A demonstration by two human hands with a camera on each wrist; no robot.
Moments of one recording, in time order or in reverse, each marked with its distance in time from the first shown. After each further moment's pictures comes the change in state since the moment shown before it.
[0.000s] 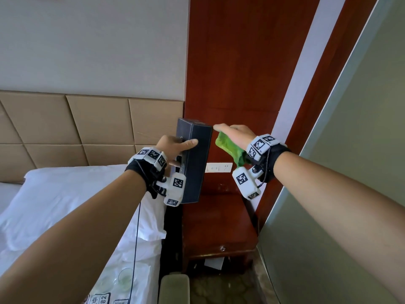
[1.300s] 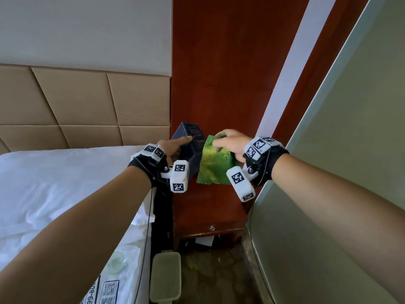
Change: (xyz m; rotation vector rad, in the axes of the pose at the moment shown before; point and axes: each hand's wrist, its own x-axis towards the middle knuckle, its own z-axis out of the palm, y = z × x) left_hand 0.047 -0.044 0.057 -0.244 -0.013 -0.458; right_hand 0.010 0.061 0.022 0.004 -0.170 0.107
